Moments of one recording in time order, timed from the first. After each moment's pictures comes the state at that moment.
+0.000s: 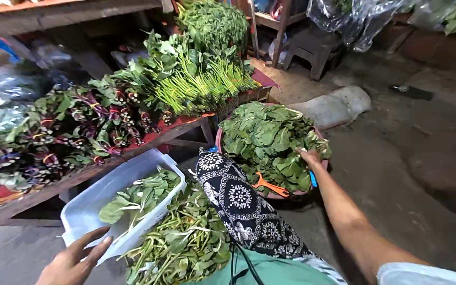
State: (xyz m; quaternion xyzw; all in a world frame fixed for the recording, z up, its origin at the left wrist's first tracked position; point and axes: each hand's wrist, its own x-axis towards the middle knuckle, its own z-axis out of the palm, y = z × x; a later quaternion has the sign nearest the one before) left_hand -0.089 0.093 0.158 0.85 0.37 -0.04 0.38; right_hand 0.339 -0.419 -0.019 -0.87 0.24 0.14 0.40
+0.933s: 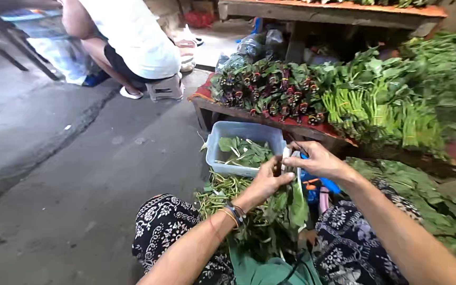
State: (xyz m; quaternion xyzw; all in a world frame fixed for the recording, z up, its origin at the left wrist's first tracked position) left_hand -0.039 -0.006 0.139 0.62 0.19 0.28 0.71; right_hand 0.148 -0.051 0.198 -0.63 -0.65 0.29 0.30
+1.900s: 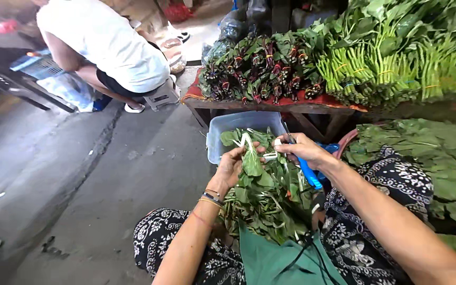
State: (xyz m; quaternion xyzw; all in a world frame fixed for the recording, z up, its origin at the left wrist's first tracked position) left_hand -0.058 0.050 0.121 0.37 0.30 0.24 0.85; right_hand 0.163 -0.045 0.137 -0.61 -0.39 0.52 0.45
